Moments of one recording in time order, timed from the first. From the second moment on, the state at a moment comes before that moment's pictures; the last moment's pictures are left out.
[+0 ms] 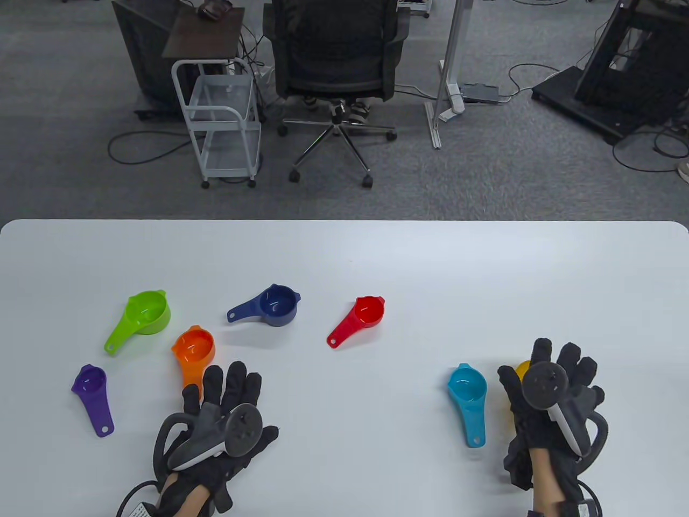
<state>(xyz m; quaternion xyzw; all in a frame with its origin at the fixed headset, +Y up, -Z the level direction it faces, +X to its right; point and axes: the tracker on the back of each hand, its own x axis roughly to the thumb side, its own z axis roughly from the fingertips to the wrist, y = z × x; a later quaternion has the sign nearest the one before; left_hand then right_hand) -0.223 -0.704 -0.280 -0.12 -0.15 -0.04 0.98 0.278 -0.727 -0.311 -0.22 0.05 0.96 0.14</state>
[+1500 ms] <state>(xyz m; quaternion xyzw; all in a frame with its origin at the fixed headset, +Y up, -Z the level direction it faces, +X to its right) -0.249 -0.706 -0.293 -0.13 -0.09 -0.03 0.99 -0.070 -0.739 -0.332 0.04 0.16 0.99 0.05</state>
